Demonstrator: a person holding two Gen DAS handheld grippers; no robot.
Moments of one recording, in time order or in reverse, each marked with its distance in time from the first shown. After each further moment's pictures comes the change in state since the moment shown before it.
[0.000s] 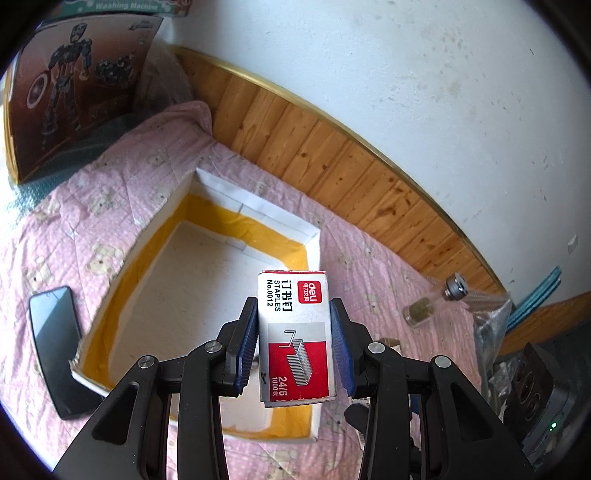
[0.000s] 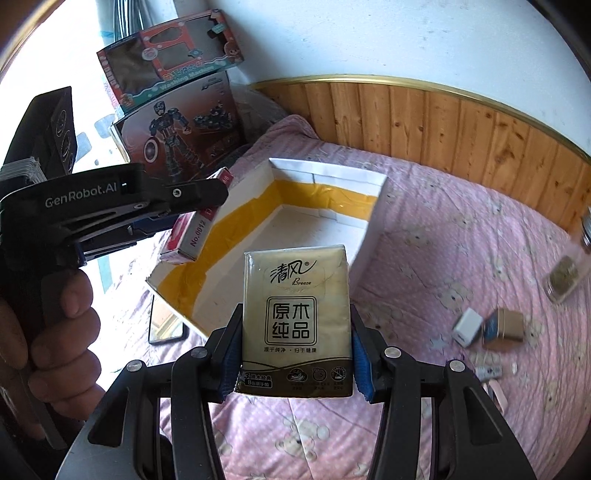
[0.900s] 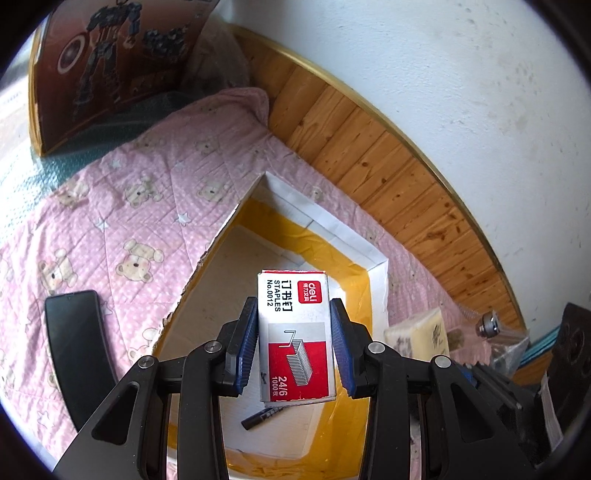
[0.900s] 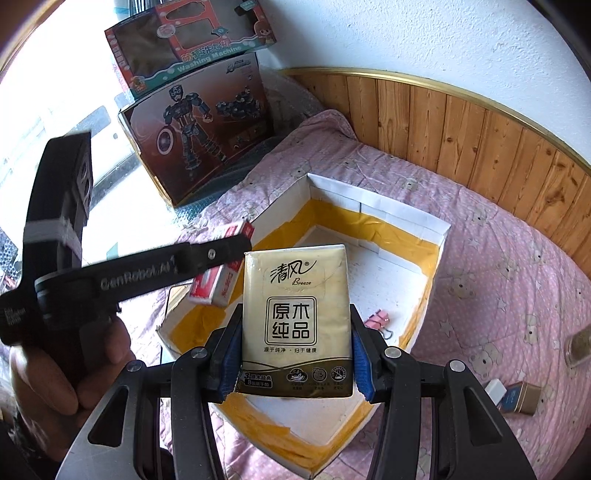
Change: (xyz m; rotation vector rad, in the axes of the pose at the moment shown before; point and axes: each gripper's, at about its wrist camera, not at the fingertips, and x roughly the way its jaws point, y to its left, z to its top) left arm 0.033 0.069 0.035 -0.151 0.038 0.096; right arm 0.058 0.029 0.082 -0.083 0.086 0.076
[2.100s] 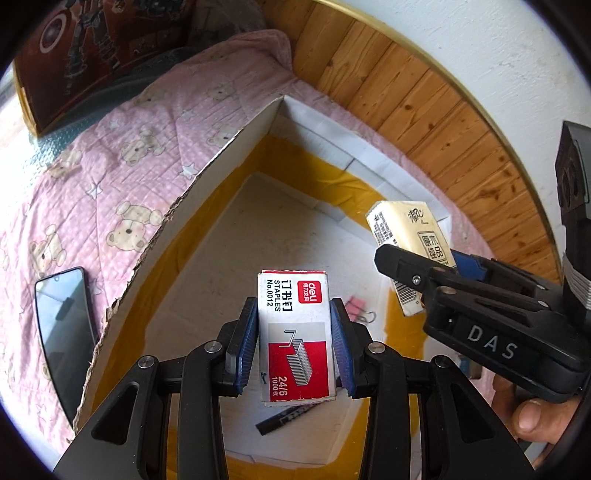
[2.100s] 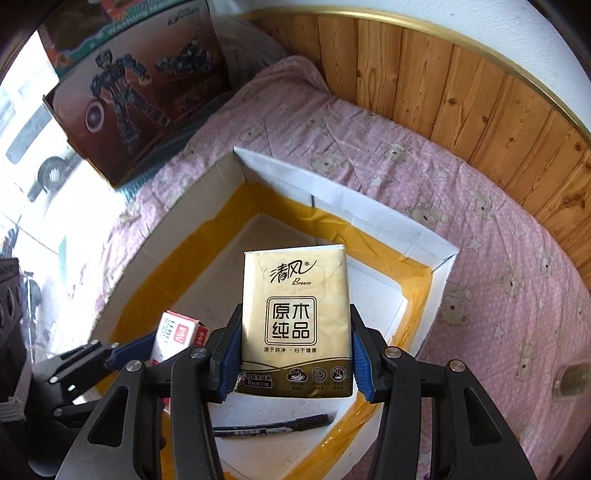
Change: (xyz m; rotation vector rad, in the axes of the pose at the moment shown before) left arm 0.083 -0.002 -0.015 0.033 0.167 0.185; right arm 0.113 -0.054 0.057 -0.021 0.233 -0.098
